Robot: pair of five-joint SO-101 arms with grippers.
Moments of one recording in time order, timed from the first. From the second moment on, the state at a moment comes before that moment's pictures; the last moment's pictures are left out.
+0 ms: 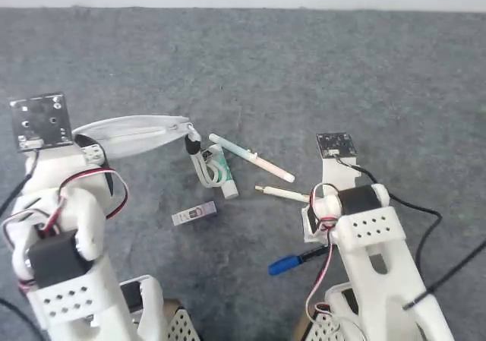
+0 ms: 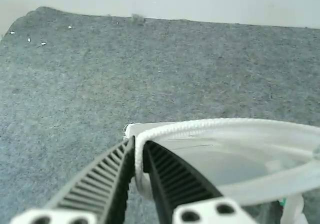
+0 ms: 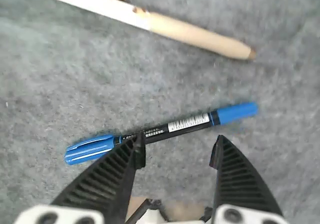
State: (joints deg) left arm -24.3 -63.5 40.0 71.5 -1.9; right arm -16.9 -39.9 56.4 78.9 -11.7
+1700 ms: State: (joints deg) left arm -24.3 -63.9 40.7 71.5 -1.9; right arm -6.8 -50.1 56.4 73.1 -21.1
